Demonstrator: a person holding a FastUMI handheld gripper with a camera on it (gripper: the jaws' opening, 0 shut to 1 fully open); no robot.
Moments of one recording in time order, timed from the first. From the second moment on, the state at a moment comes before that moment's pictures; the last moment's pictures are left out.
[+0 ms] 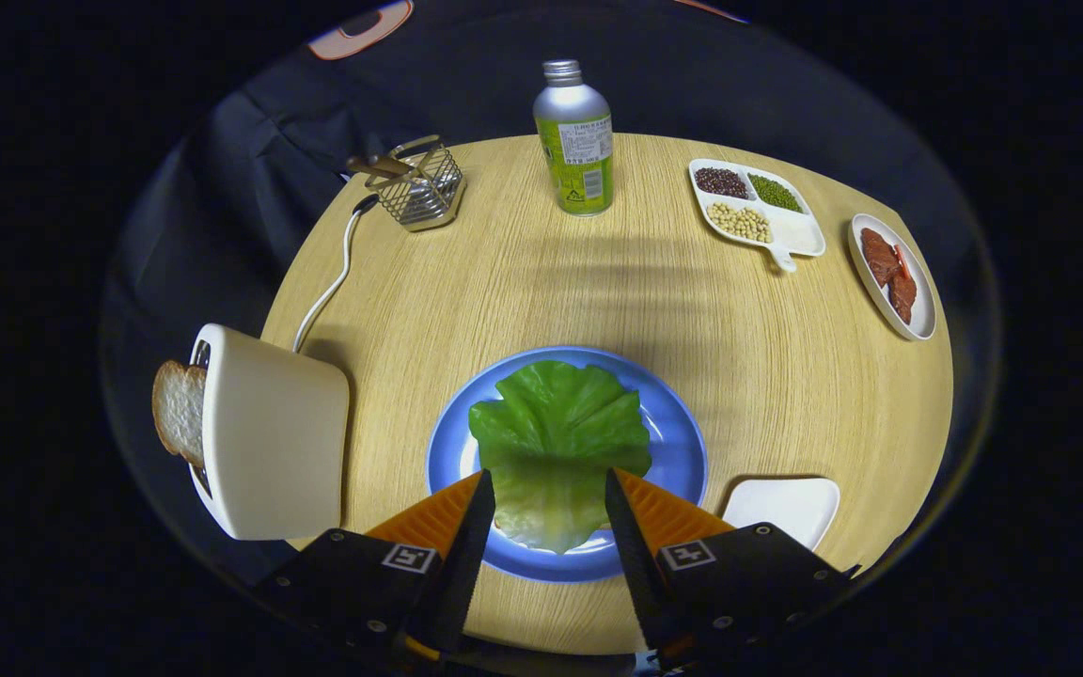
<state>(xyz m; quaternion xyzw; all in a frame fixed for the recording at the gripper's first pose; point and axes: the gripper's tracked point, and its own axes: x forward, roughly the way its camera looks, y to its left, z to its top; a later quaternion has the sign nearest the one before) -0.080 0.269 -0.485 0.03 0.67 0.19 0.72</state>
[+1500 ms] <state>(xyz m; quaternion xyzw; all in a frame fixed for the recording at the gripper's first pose) -0.105 0.500 -0.333 0.00 0.65 0.28 0.71</state>
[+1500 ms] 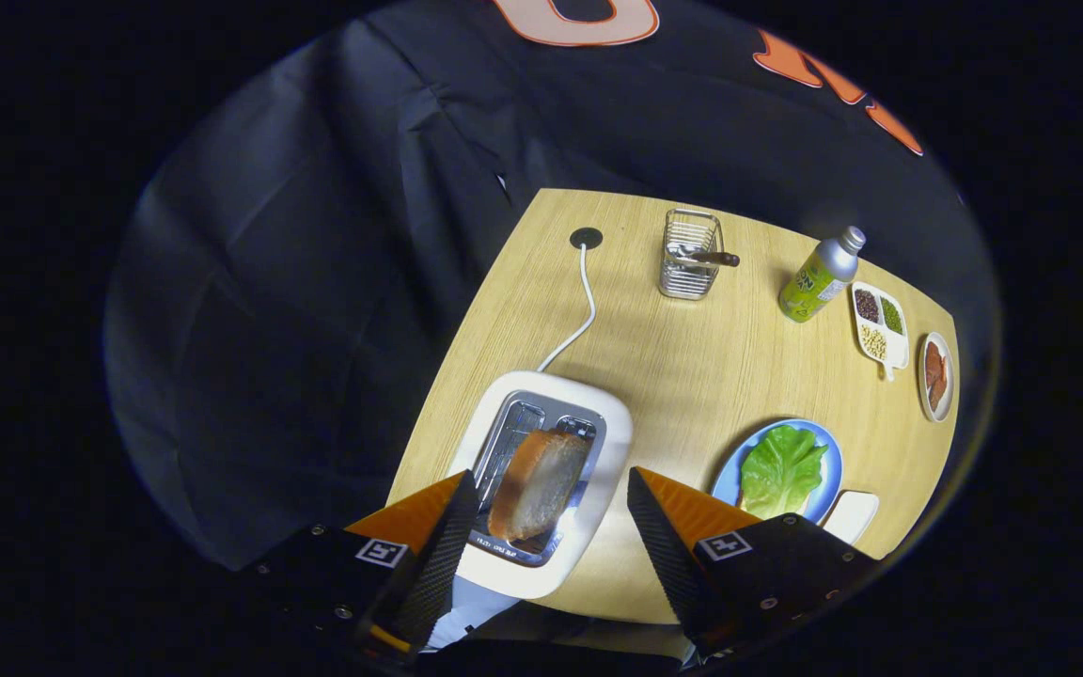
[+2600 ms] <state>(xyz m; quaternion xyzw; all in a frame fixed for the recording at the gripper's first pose) -0.110 0.499 -0.354 0.07 0.69 0.21 0.69</state>
